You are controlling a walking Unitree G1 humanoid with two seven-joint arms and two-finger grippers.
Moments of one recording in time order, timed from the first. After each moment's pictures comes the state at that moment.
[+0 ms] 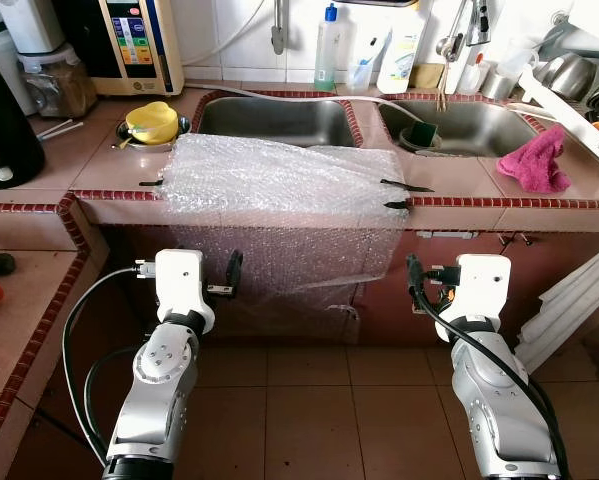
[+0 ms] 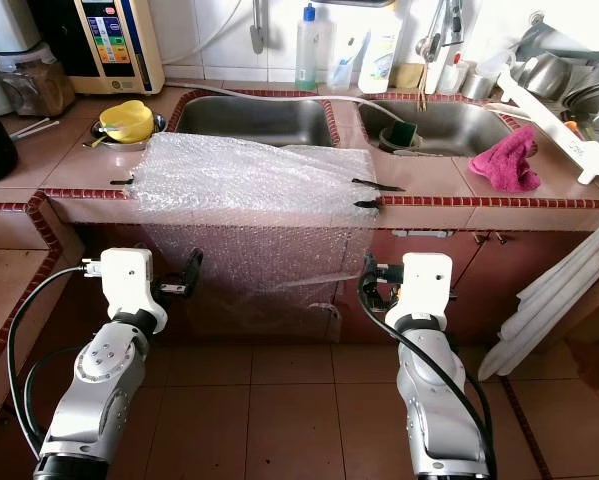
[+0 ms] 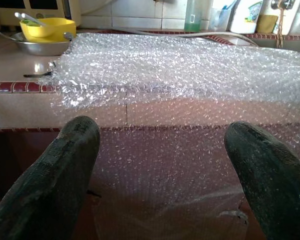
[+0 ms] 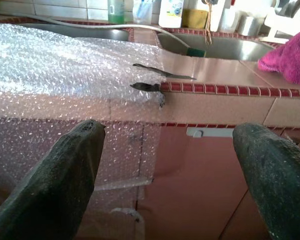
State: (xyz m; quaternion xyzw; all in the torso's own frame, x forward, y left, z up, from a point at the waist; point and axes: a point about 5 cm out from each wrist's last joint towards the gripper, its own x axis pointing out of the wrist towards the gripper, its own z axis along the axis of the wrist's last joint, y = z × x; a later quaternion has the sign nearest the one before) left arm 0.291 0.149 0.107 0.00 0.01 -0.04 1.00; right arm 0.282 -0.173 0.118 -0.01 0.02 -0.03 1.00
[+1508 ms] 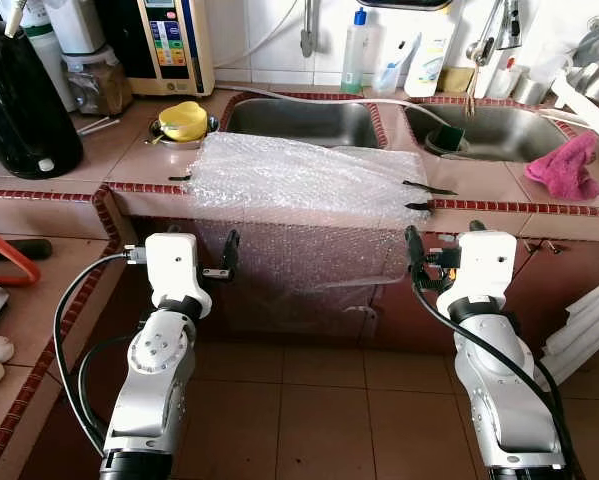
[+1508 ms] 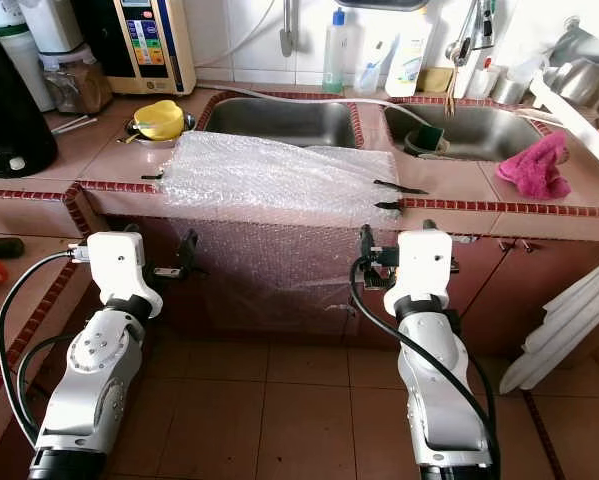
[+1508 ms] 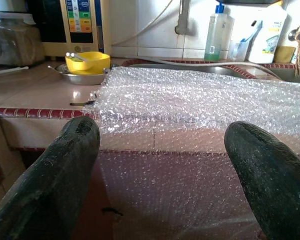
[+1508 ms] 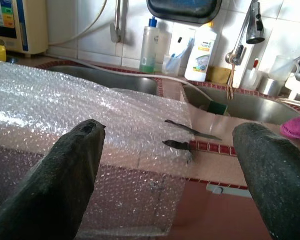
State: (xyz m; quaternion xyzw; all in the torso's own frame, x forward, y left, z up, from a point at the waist) left arm 0.294 0.149 0.131 -0.01 -0.04 -0.04 1.00; right arm 0.287 -0.166 0.149 -0.06 -0.06 0.00 1.00
